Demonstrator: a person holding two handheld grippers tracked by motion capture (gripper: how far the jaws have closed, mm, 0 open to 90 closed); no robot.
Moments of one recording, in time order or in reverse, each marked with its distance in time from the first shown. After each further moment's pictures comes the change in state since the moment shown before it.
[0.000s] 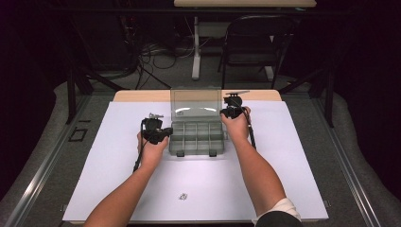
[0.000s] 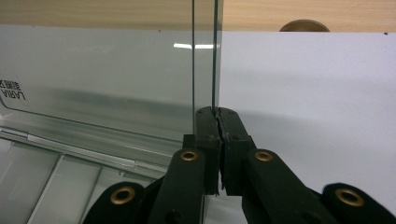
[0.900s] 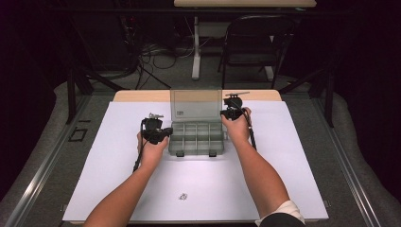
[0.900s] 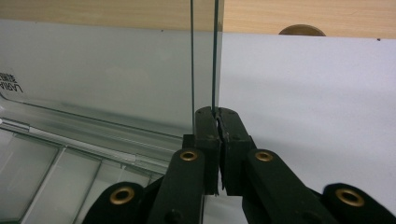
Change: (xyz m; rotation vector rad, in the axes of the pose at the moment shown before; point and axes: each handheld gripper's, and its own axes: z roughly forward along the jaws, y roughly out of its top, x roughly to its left) left arm 0.000 0.000 0.000 0.002 0.001 0.002; right arm 0.002 -0.004 -0.005 -0.014 -0.002 -0.029
